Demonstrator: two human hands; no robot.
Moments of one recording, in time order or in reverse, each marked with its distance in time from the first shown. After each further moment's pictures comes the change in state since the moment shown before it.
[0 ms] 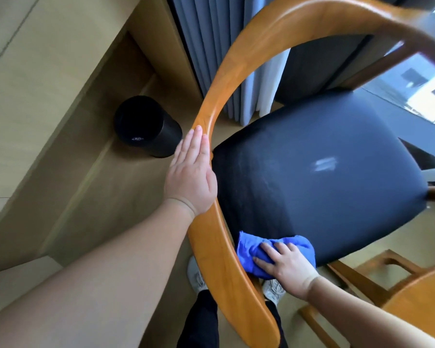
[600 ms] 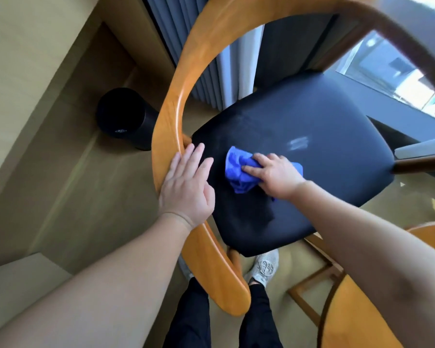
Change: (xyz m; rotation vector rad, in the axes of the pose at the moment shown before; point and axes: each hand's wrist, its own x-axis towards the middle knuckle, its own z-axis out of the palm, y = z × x) left_hand -0.055 0.050 0.014 -0.007 -0.068 0.053; right_hand 0.054 0.113 -0.084 0.113 0.232 0.168
